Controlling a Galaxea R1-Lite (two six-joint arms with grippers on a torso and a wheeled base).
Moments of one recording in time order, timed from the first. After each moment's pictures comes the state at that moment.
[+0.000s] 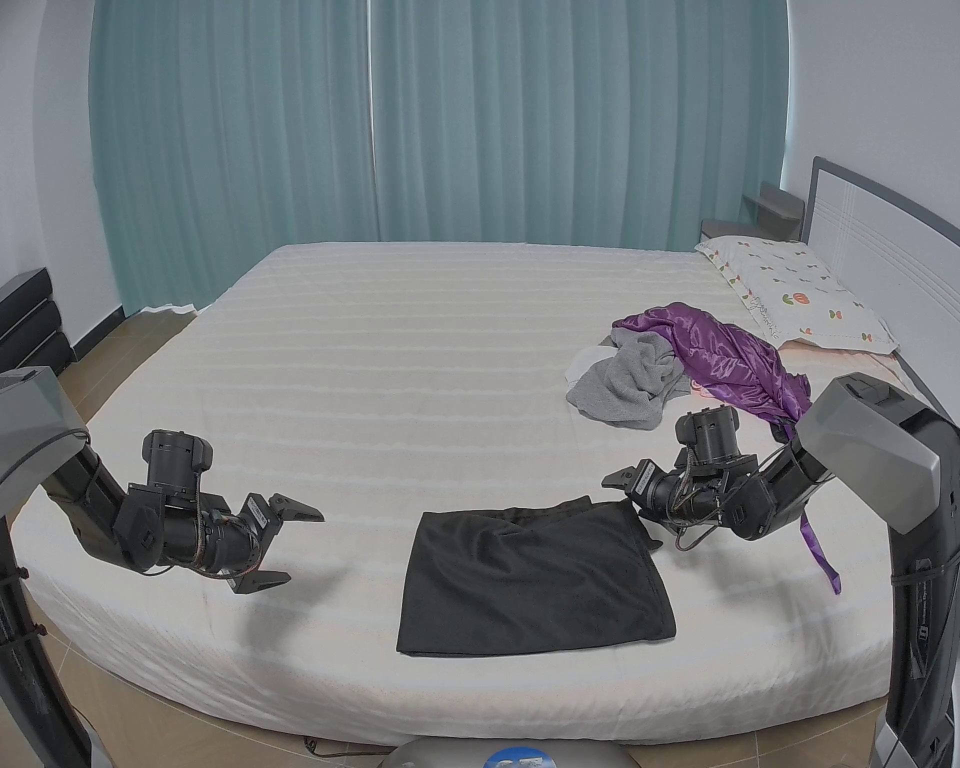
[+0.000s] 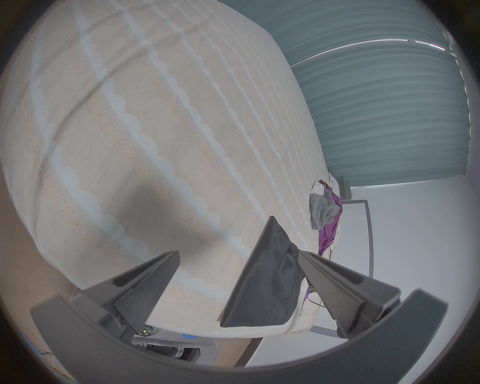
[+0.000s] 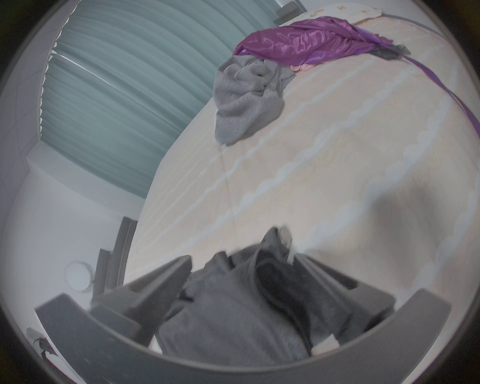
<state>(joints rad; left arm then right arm) -0.02 2.06 -0.73 -0.50 -0.51 -0.93 0.28 2.41 -1.20 -0.55 0.14 0.81</state>
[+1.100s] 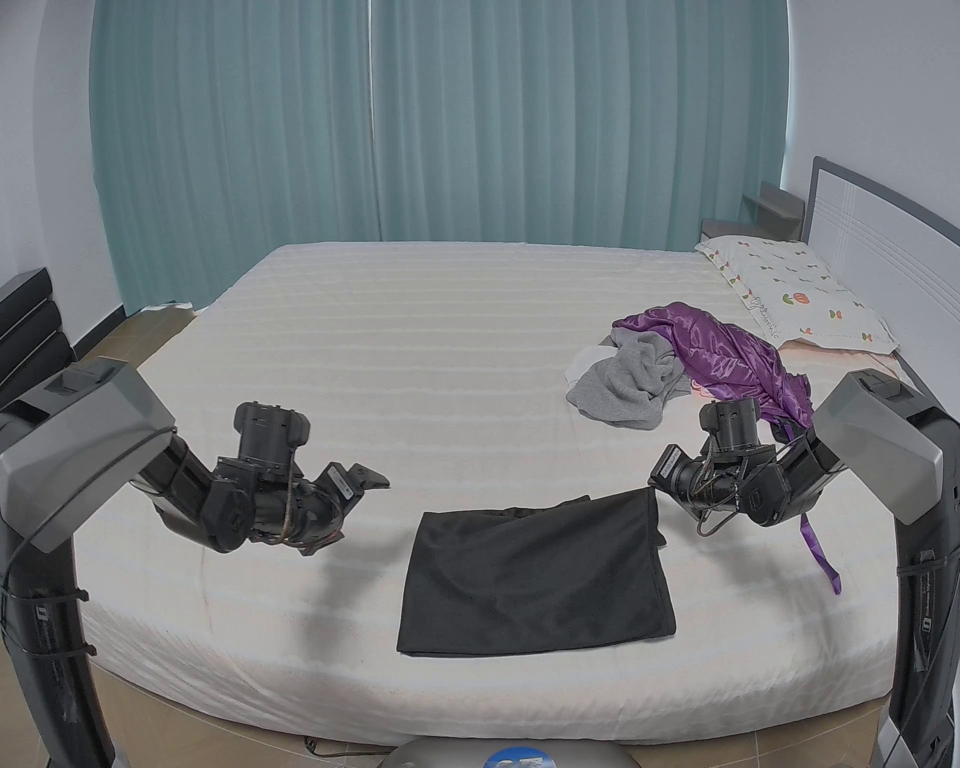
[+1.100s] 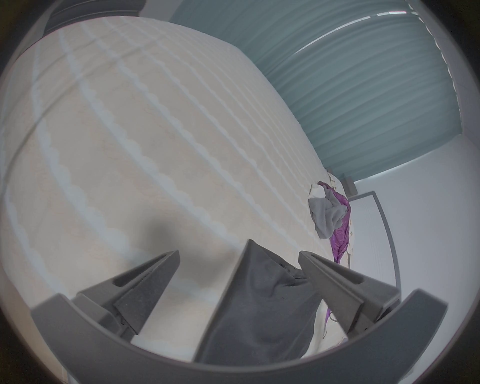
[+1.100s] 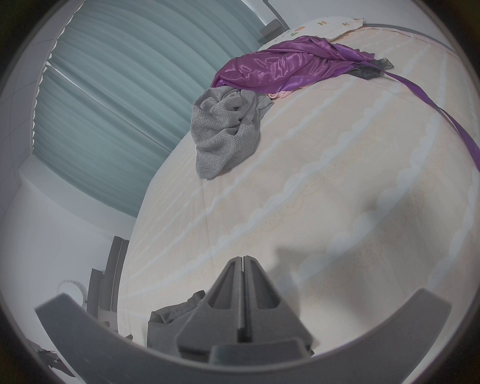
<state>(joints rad) -0.24 2.21 -1.01 -0.49 -0.21 -0.94 0.21 2.42 -1.23 -0.55 0.09 0.82</state>
